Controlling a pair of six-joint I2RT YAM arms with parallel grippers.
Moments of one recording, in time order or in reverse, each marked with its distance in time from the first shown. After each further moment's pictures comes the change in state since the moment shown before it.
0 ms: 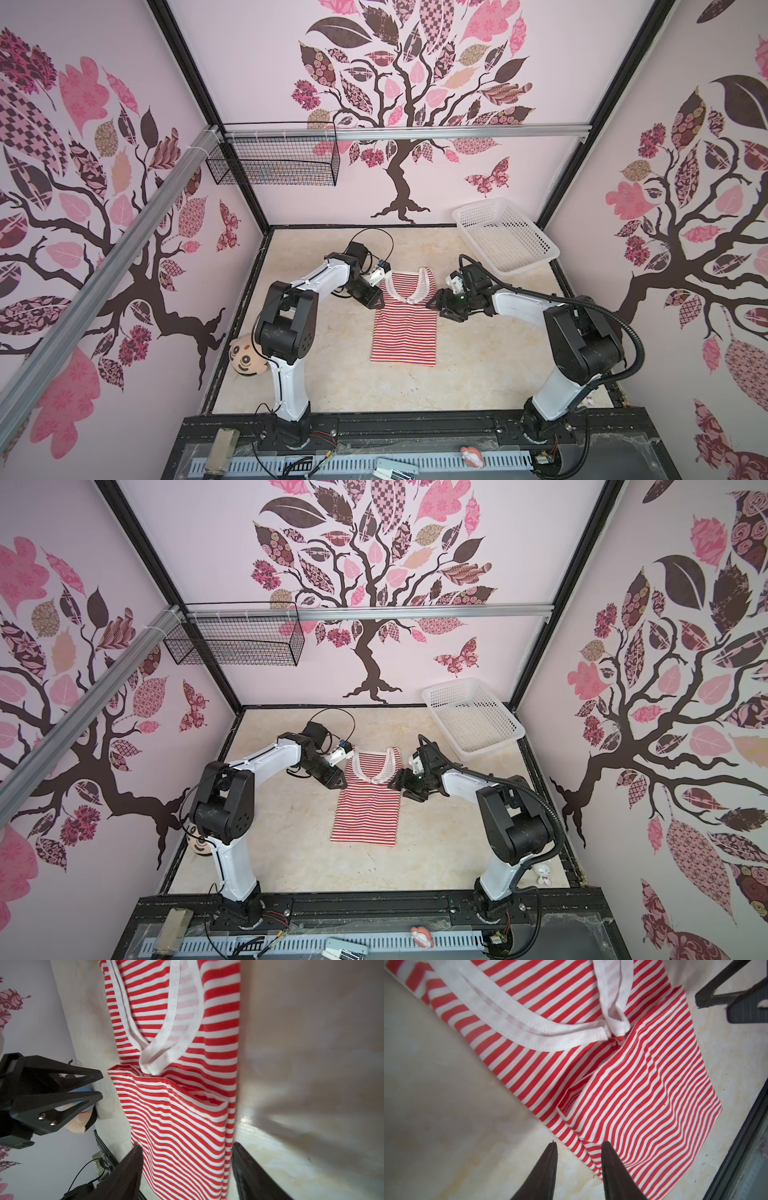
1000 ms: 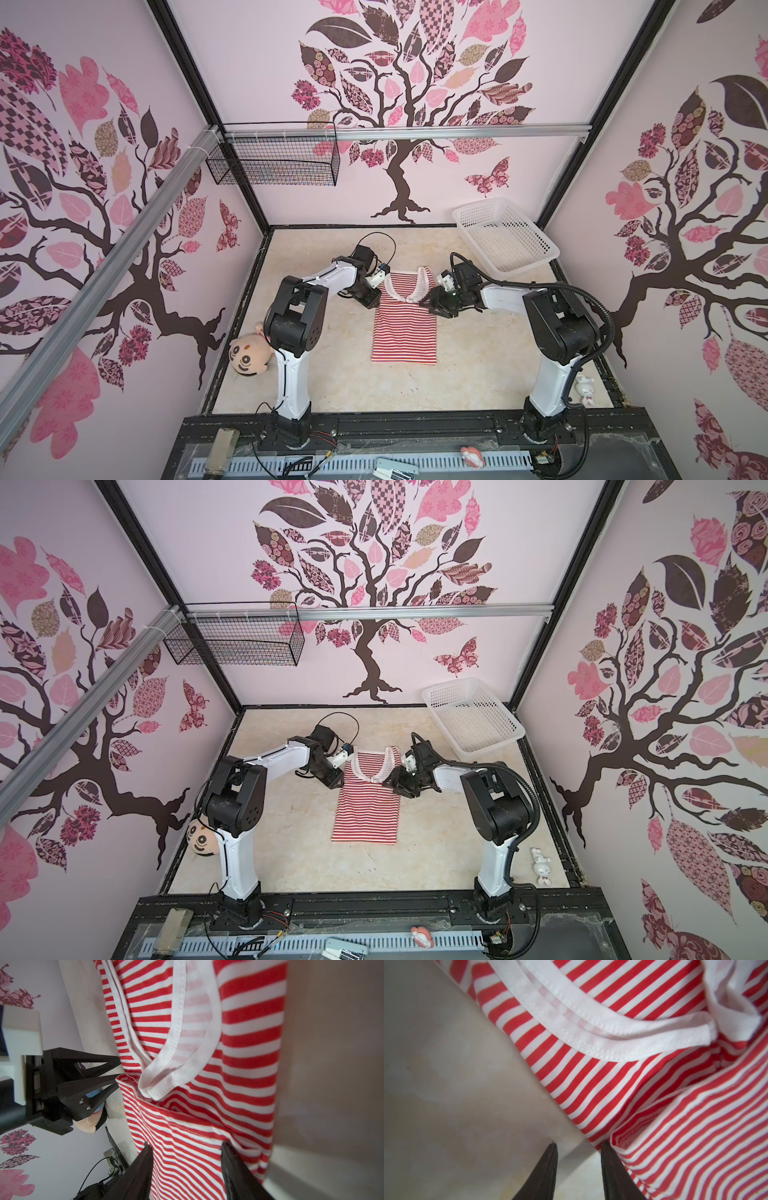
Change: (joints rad) left arm -0.041 0.079 -0.009 0.119 -0.272 -0.020; right arm 0.000 0.169 0.082 0.101 -0.094 0.026
